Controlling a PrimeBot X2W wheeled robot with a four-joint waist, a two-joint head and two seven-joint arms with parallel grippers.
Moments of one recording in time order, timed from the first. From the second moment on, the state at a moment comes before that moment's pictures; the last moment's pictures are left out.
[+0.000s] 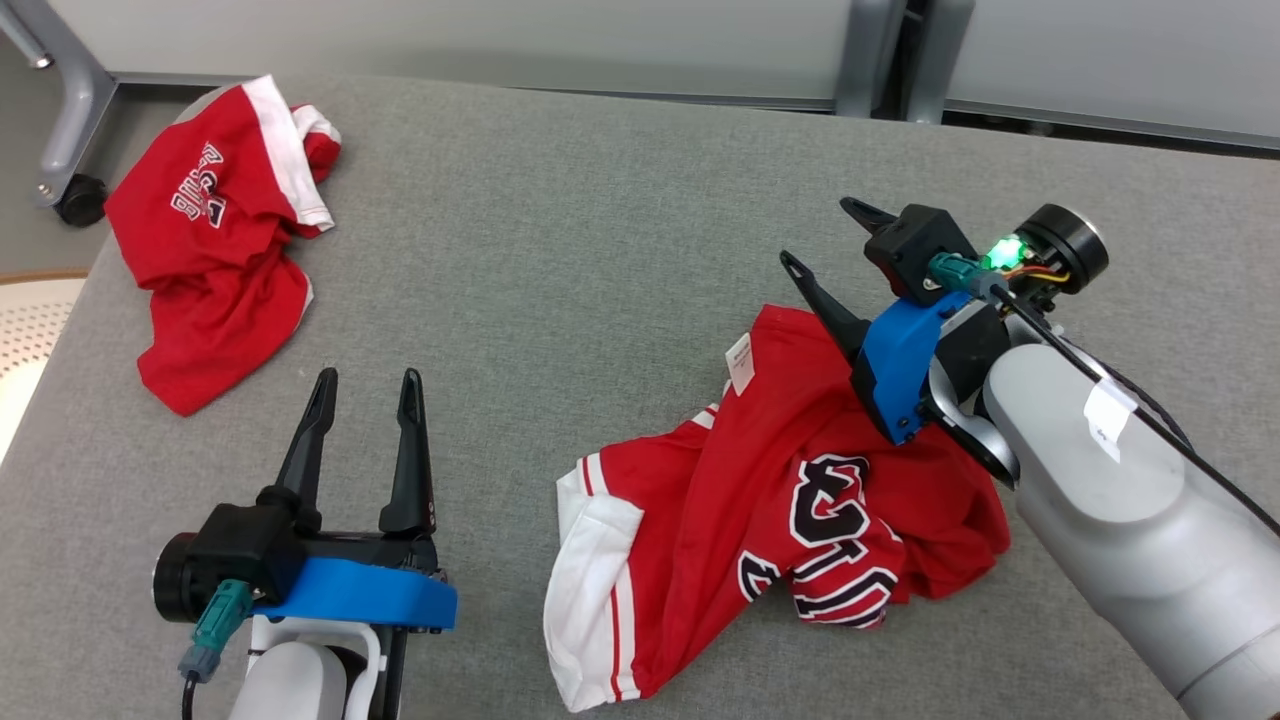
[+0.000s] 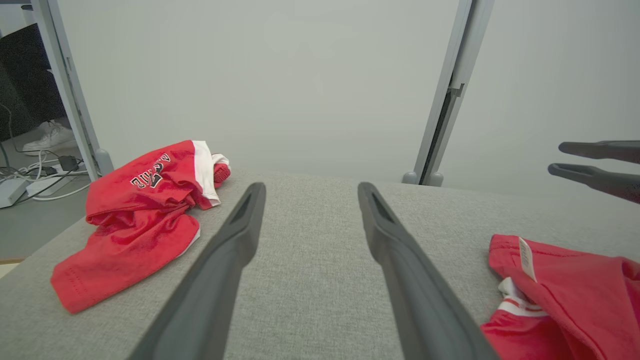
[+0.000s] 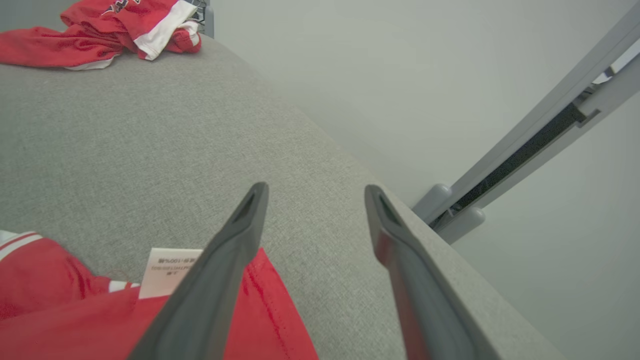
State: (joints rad) left arm -0.25 0.05 -0.14 0.20 -0.21 0.01 -0.26; right arm -0.87 -0.32 0.70 0.64 0.22 0.13 0.03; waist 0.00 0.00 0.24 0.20
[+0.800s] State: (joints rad) left arm -0.29 0.05 -0.19 0.18 -0.27 0.05 -0.26; right arm -0.99 -0.36 1.04 0.93 0.54 0.13 0.16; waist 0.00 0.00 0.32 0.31
